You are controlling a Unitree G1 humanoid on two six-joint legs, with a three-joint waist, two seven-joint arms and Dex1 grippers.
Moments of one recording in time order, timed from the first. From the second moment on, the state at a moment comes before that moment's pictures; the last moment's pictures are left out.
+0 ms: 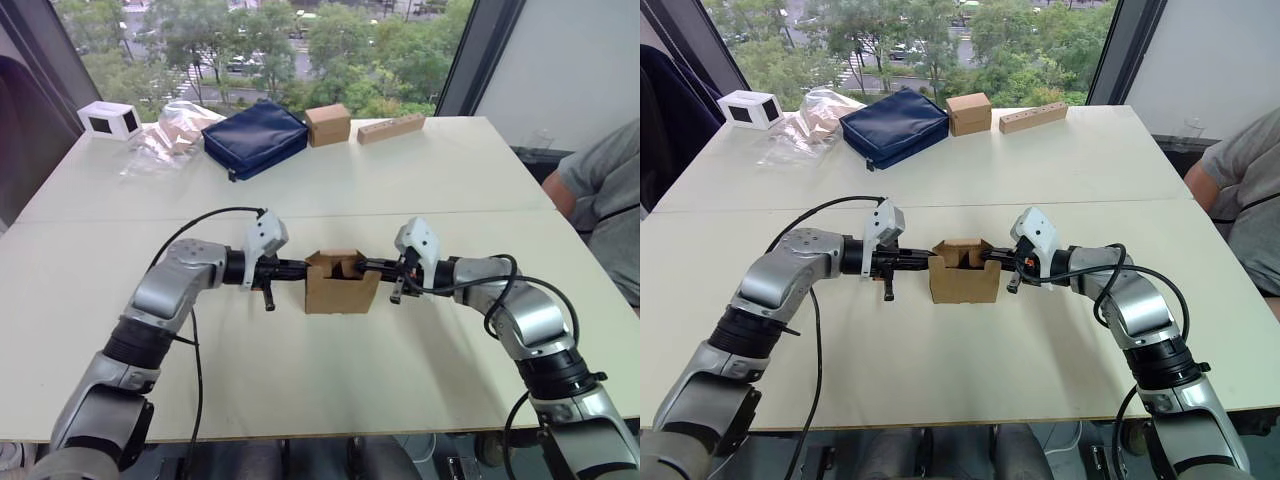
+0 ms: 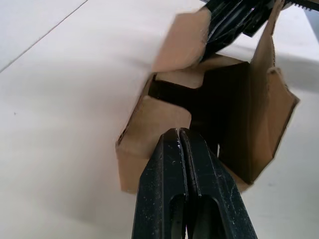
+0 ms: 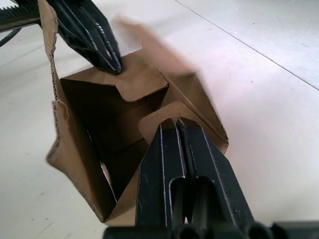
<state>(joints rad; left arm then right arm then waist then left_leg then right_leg) -0.64 0.53 -0.22 0.07 -0.34 0.55 -1.08 -0.48 -0.60 0.14 -0.10 0.37 0.56 0.89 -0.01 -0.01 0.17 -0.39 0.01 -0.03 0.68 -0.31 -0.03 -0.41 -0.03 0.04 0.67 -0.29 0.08</state>
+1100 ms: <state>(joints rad) -0.67 0.57 -0.08 0.15 -0.43 0.68 -1.11 -0.27 -0.64 -0.13 -0.66 0.74 0.92 0.67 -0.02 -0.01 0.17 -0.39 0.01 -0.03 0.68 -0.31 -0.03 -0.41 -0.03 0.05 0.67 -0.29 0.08</state>
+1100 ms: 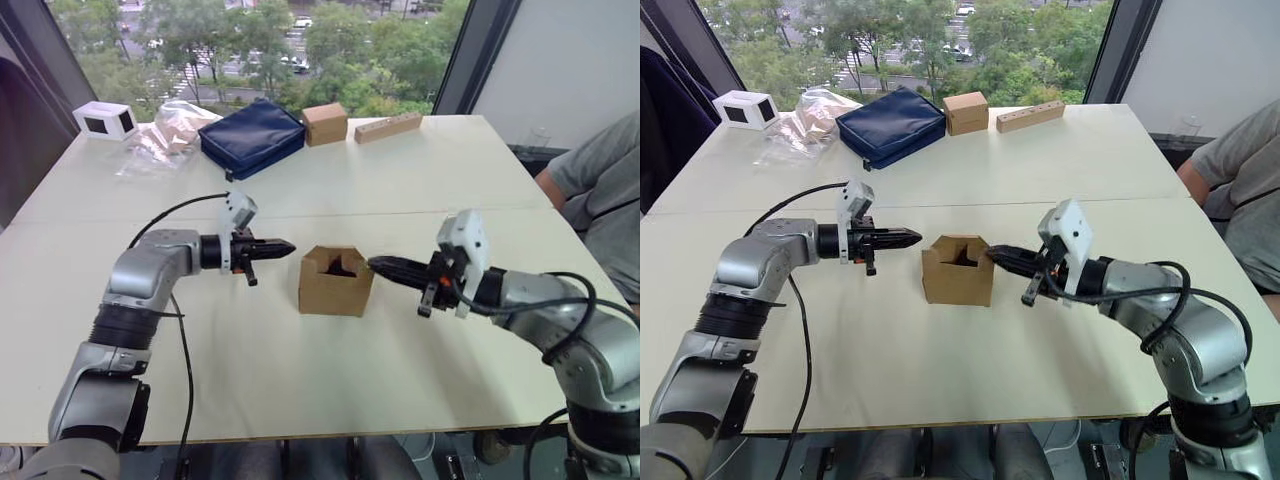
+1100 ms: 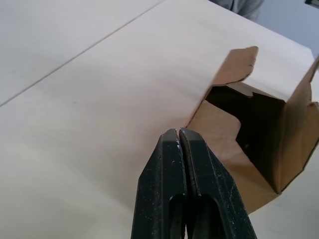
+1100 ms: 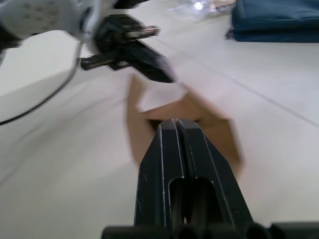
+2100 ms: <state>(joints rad) -0.99 0.36 -0.19 1.00 -0.17 0.24 -1.30 -0.39 -0.66 0.21 -0.64 0.57 0.89 0.56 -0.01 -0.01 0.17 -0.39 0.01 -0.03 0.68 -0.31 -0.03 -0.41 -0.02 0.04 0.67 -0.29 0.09</state>
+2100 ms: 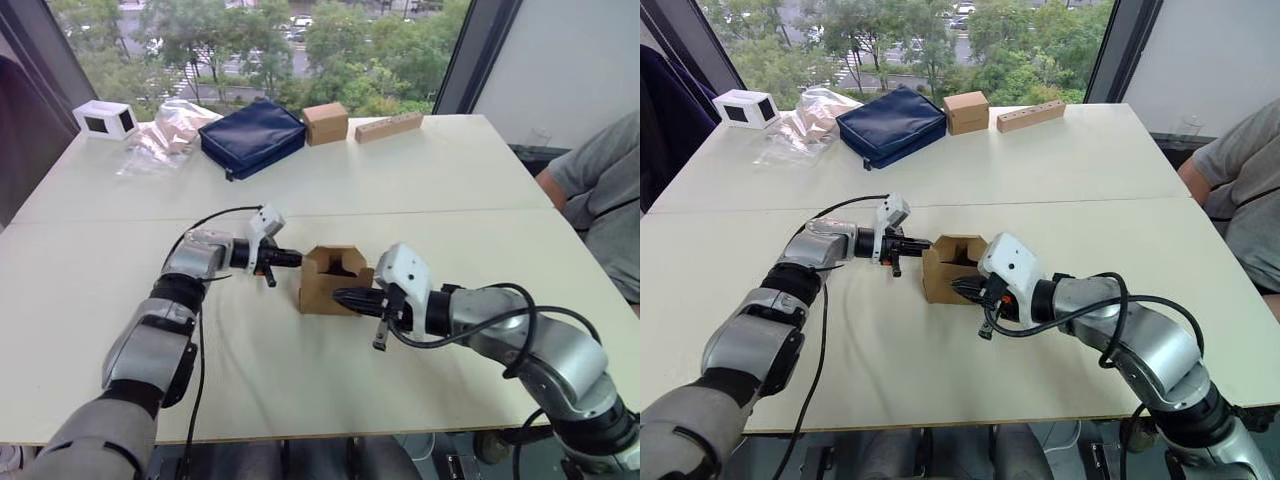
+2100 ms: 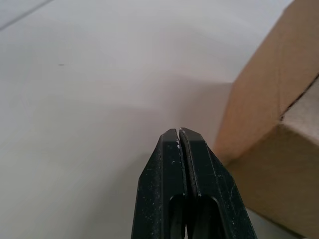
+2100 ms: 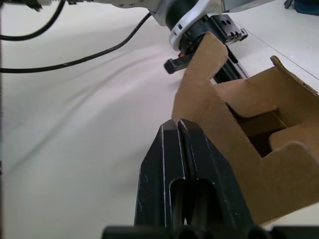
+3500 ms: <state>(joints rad) -0.54 0.60 0.00 0.01 -0.46 0.79 -1.26 -0.38 -0.52 0.23 -0.50 0.44 0.80 0.63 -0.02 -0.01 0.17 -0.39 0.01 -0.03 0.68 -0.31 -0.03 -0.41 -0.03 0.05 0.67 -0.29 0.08</state>
